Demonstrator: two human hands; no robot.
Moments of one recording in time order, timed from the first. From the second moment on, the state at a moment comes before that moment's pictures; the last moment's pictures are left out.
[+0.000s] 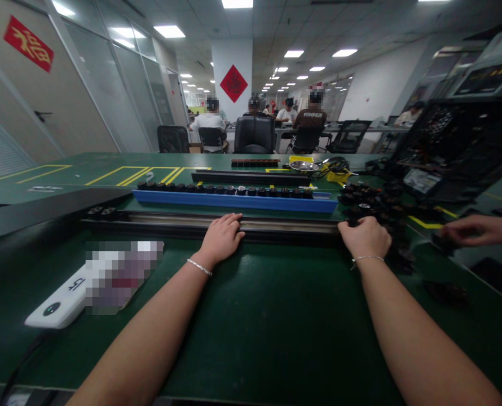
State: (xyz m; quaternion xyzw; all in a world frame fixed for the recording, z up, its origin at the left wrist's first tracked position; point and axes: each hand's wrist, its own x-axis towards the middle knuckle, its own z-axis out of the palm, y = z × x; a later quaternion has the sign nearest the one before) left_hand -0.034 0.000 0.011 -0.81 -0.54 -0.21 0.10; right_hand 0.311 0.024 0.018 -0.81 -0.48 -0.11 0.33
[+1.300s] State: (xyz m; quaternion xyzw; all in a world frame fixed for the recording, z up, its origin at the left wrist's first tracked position) left_hand -0.034 0.001 0.010 -0.81 -0.53 -0.20 0.11; right_hand 0.325 0.025 0.019 -0.84 -0.43 -0.09 0.31
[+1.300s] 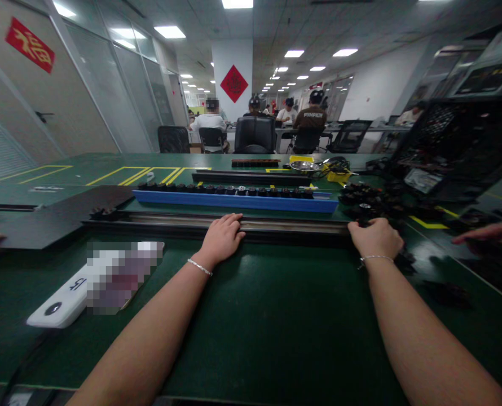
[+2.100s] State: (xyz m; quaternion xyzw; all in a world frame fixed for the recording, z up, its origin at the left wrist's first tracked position) left_hand -0.035 0.002 0.008 -0.81 -0.53 -0.20 0.12; right_hand 0.334 0.021 0.024 -0.85 -0.41 -0.06 0.33
